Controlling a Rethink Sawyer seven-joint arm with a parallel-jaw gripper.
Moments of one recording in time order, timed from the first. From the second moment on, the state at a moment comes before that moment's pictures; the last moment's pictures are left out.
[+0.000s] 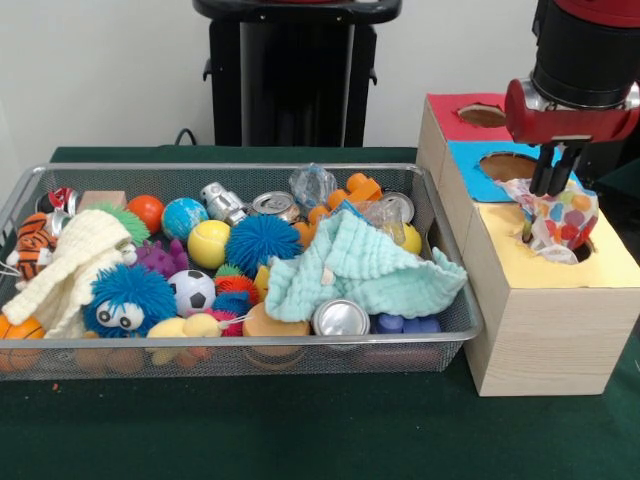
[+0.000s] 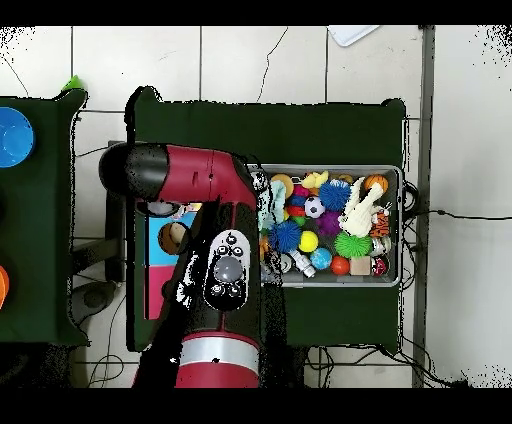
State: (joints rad) arm 0.12 -0.50 -0.15 1.28 0.21 0.95 1.62
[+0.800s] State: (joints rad) arm 0.11 -0.48 -0.13 1.28 0.22 0.95 1.62
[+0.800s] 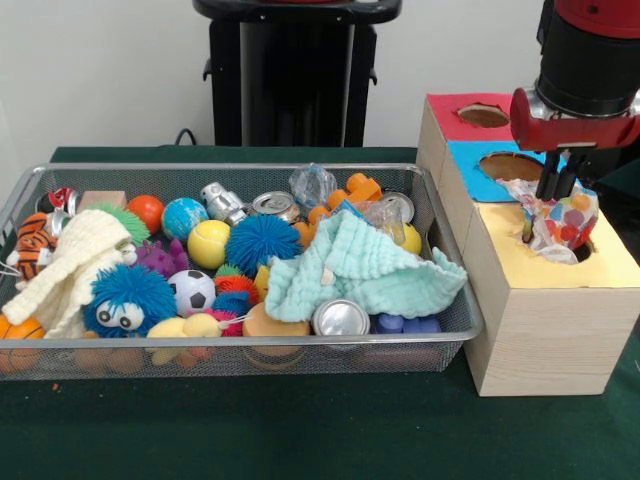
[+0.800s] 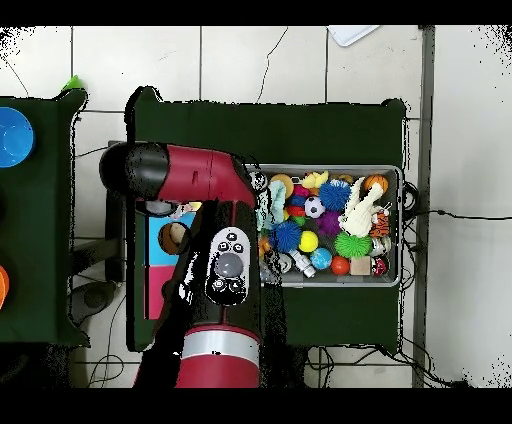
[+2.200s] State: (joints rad) arm 0.10 -0.45 -0.10 1.28 0.20 0.89 1.62
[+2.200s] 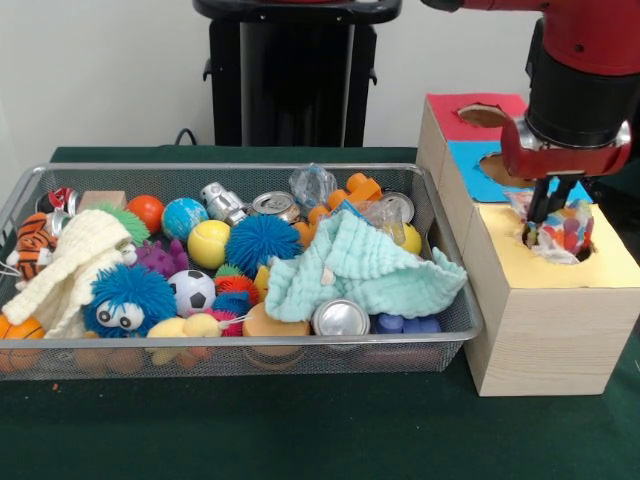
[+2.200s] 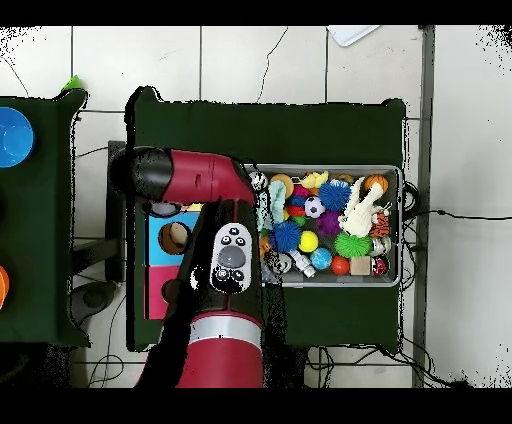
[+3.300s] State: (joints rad) arm 0.08 -0.43 -0.06 1.27 0.20 0.75 1.62
